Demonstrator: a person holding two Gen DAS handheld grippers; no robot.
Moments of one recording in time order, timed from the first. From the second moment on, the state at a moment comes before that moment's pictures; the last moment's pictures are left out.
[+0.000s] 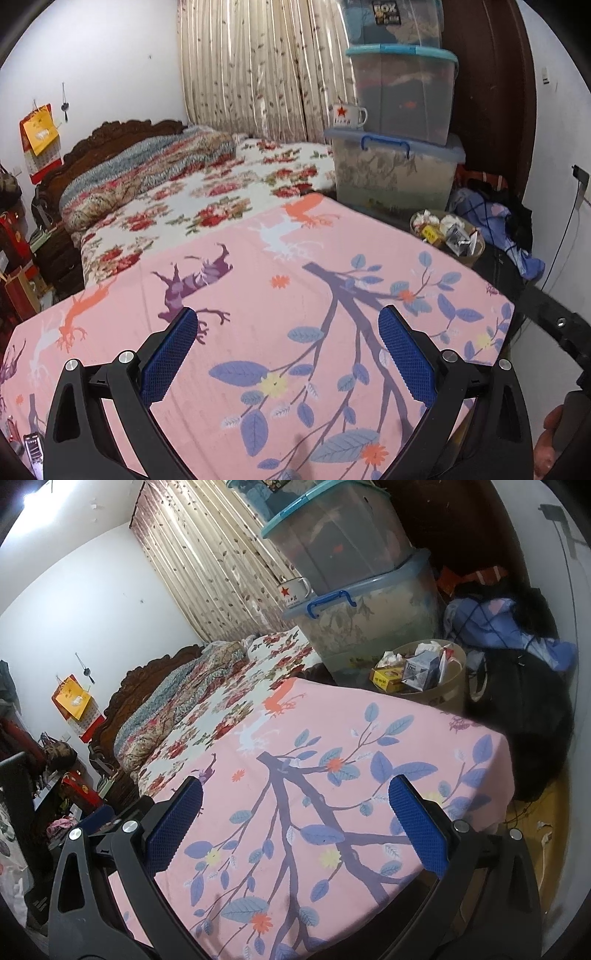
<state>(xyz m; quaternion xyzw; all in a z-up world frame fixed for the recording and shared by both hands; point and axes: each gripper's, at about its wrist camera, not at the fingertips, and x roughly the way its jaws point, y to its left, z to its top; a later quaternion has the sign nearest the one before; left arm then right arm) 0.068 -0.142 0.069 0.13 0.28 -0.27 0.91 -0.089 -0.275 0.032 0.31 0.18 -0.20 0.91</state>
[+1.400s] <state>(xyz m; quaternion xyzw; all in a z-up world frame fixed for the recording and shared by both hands) 0.058 -0.139 0.069 0.14 0.26 -0.23 0.93 -0.080 -0.273 0.032 0.30 0.20 -0.20 0.91</state>
